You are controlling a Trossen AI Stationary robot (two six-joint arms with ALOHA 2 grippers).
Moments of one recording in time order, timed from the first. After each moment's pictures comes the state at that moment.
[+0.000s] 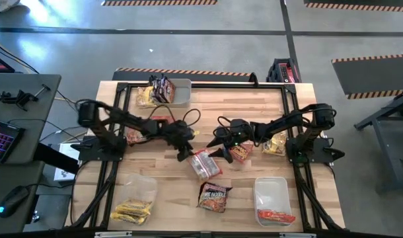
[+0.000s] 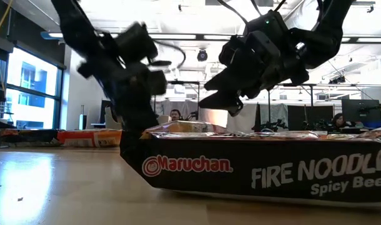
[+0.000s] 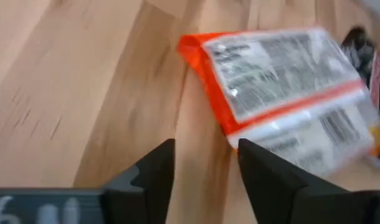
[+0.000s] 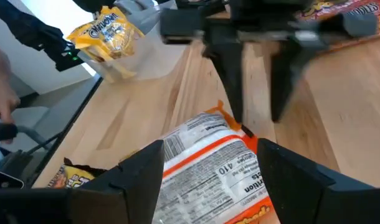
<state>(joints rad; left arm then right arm) 0.10 1.70 0.69 0.17 0.29 -0.35 -0.08 1.73 0.65 0.69 -0.40 0.26</state>
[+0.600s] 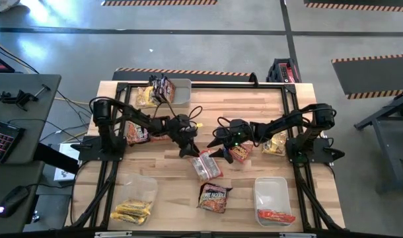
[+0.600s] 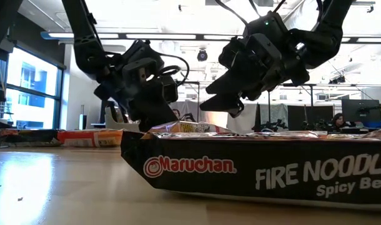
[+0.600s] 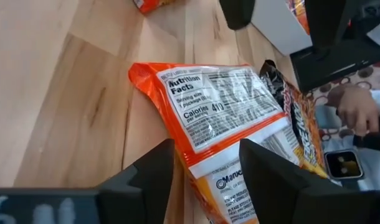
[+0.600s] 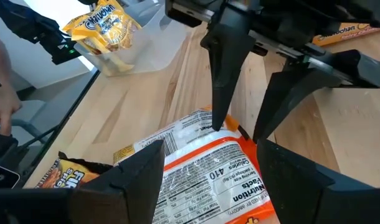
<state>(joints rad) 0.19 1.88 0.70 0.49 0.67 -0.43 -0.08 1.73 0.65 0.67 -0.40 0.24</state>
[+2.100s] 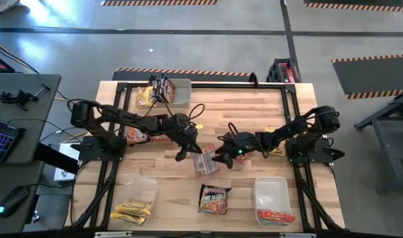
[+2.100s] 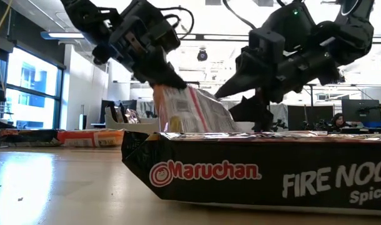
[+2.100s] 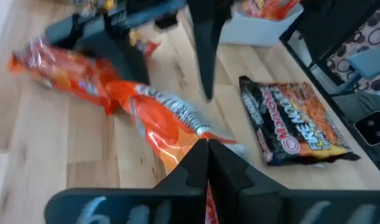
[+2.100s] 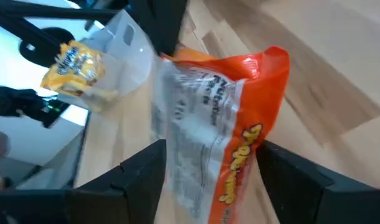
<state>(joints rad) 0.10 1.63 0.80 0.23 0.48 0.00 0.08 1.69 0.54 0.74 -0.10 0.71</state>
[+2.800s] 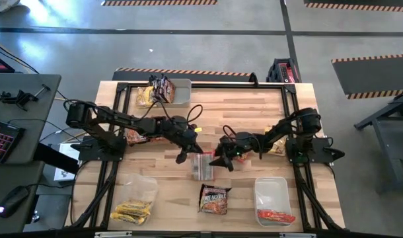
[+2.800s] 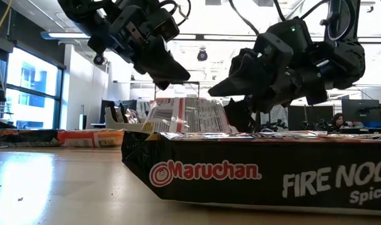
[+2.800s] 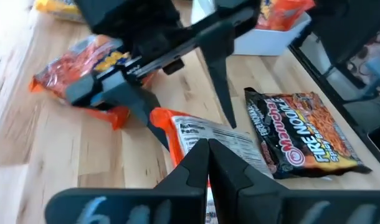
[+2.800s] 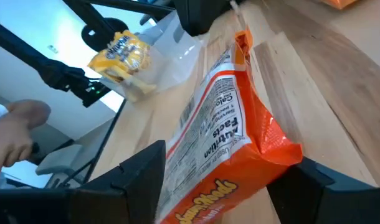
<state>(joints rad) 0.05 1.58 0.80 0.23 0.37 -0.01 0.05 1.90 0.54 1.11 -0.28 0.57</state>
